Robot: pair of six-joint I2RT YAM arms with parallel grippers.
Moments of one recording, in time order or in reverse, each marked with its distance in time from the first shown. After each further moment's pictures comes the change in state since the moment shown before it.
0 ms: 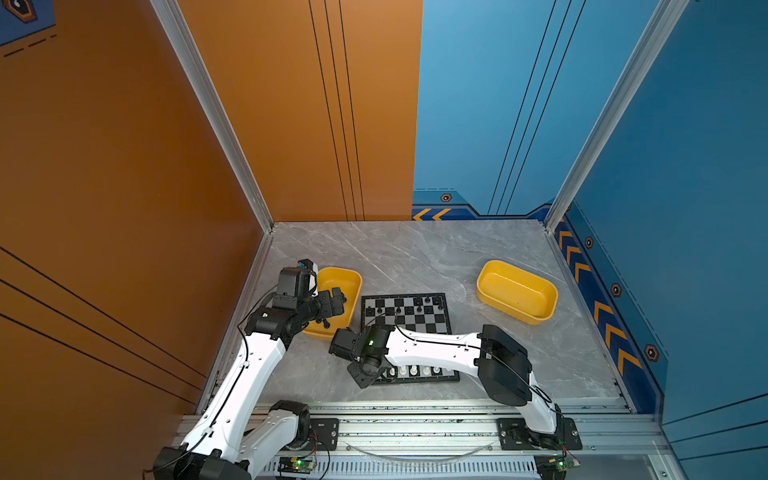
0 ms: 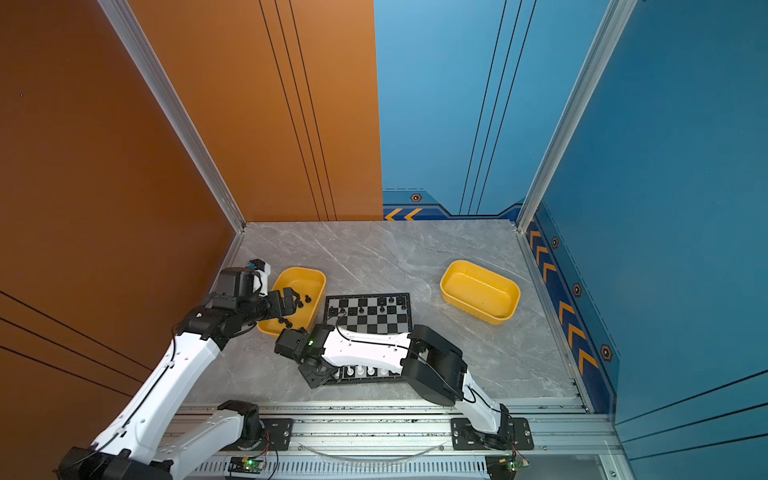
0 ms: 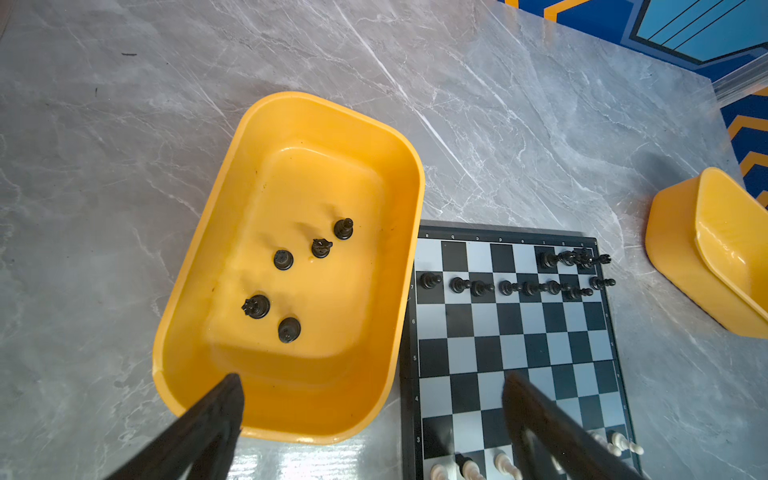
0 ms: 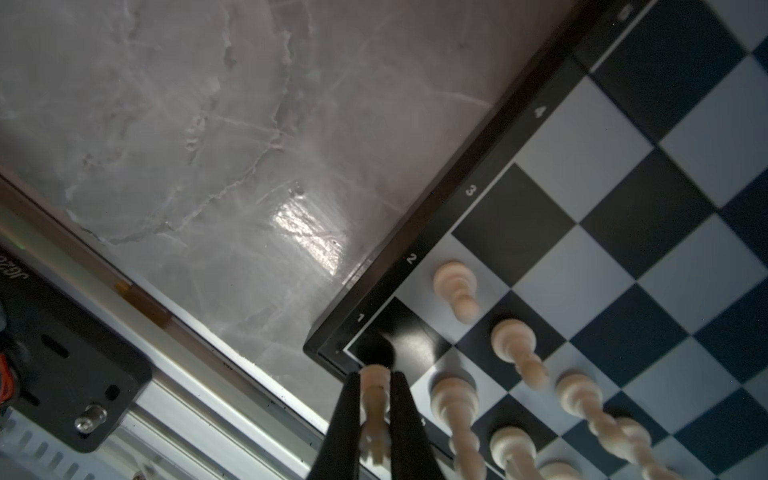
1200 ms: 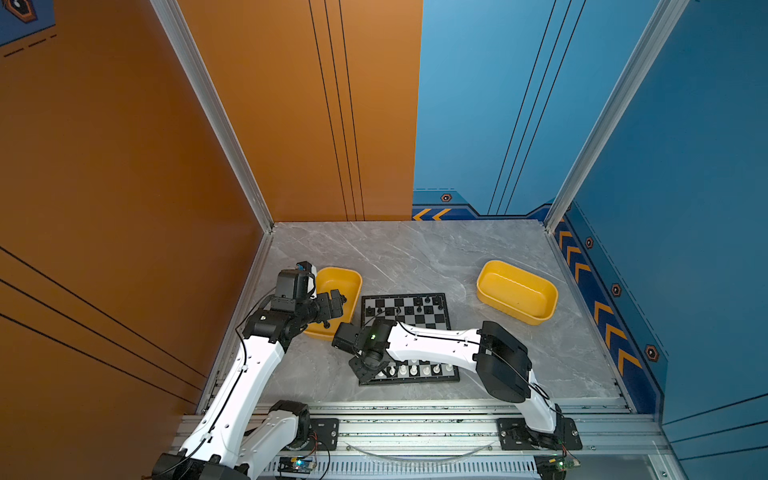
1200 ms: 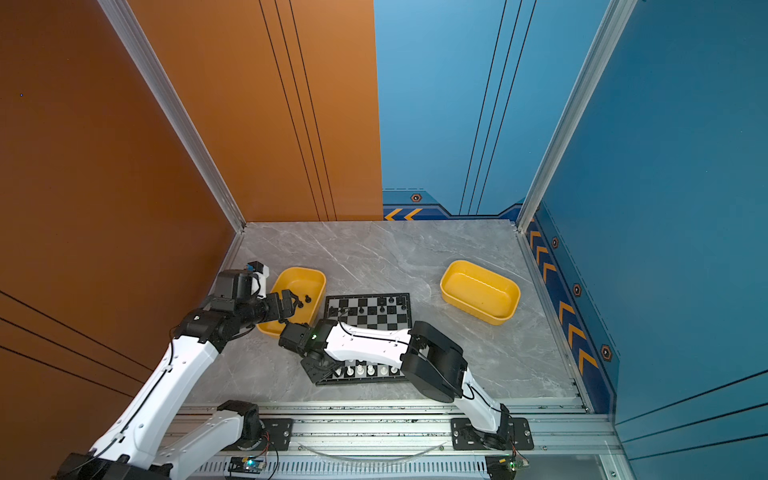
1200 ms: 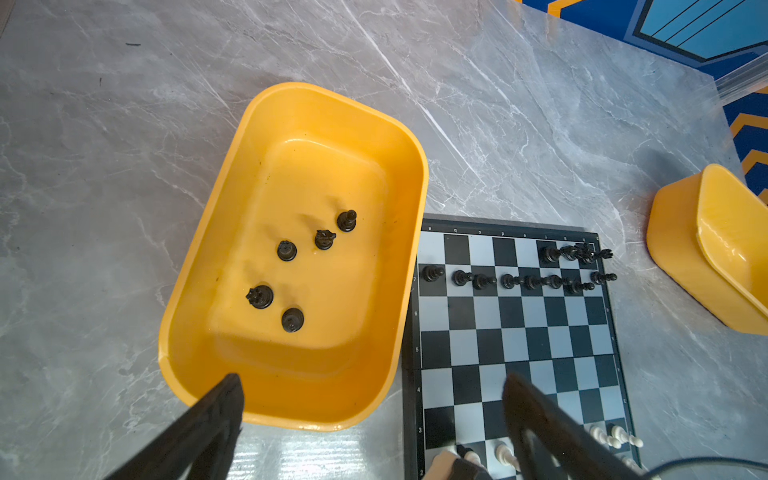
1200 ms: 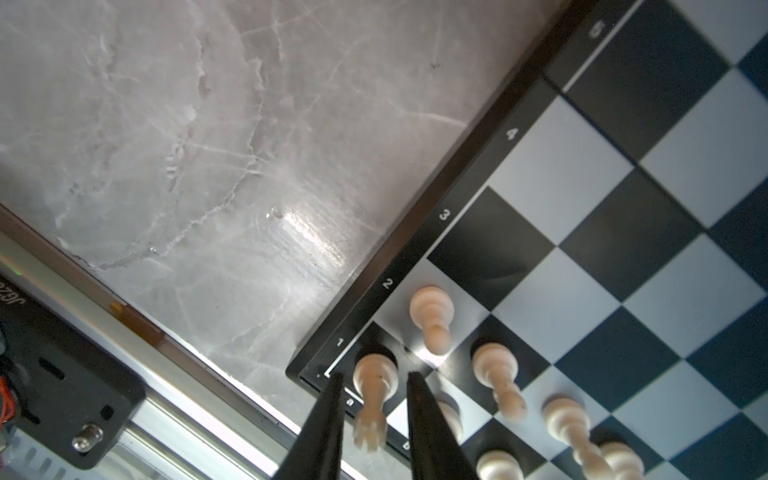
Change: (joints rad) left arm 0.007 -0.021 -0.009 -0.021 0.003 0.000; right arm -0.026 0.002 -0.010 0.018 -0.022 0.000
